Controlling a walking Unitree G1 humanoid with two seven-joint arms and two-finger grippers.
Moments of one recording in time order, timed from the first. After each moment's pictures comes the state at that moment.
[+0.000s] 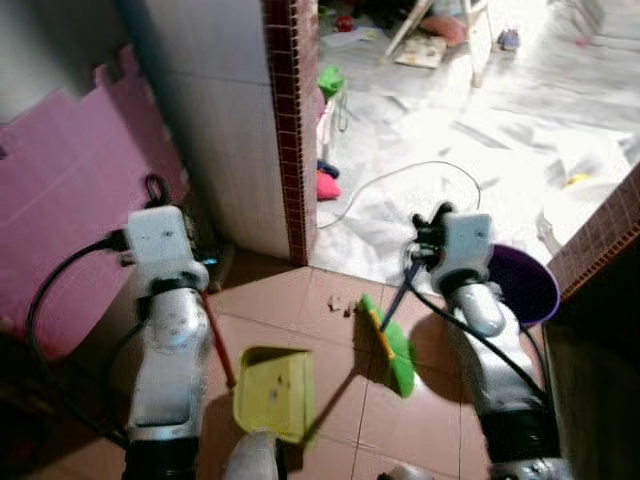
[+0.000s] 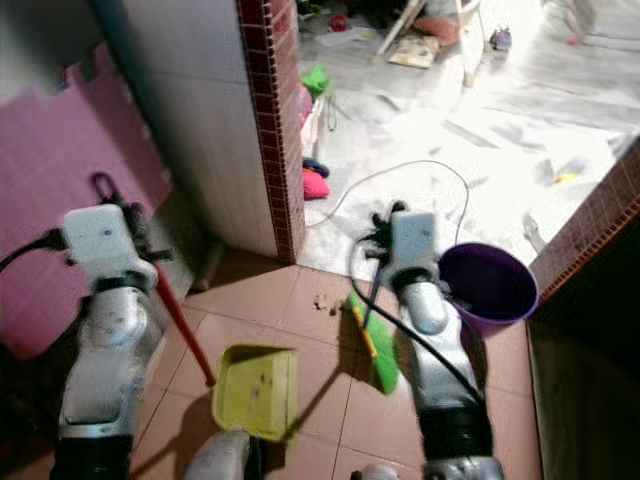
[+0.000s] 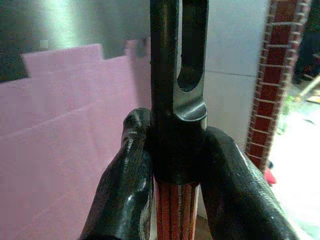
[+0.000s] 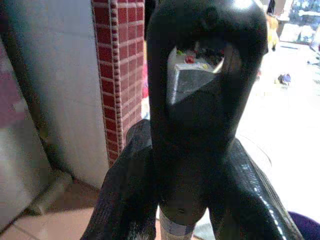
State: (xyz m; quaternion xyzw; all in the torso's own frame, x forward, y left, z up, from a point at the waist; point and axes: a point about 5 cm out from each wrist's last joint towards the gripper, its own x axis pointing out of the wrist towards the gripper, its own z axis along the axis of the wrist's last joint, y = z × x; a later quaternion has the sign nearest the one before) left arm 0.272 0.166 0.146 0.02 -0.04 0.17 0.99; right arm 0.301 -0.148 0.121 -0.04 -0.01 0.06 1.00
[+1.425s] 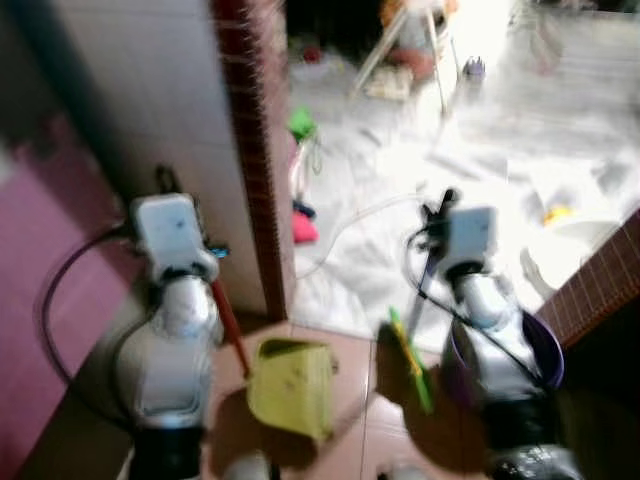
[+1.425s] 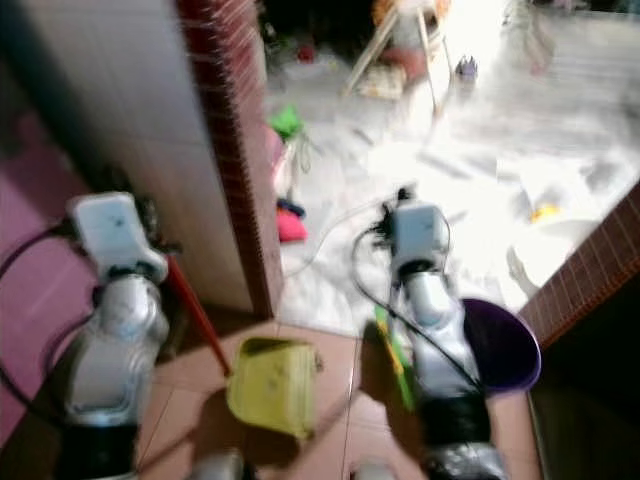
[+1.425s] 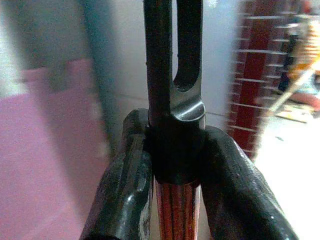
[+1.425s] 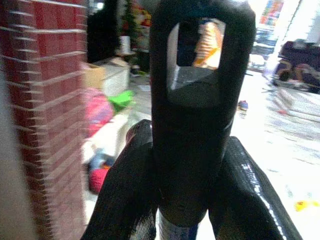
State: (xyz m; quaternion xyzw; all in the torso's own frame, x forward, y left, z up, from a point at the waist) left arm 0.283 0.159 0.152 0.01 -0.04 0.16 0.99; right arm 0.310 -0.145 0.130 -0.07 -0.05 0.05 0.99
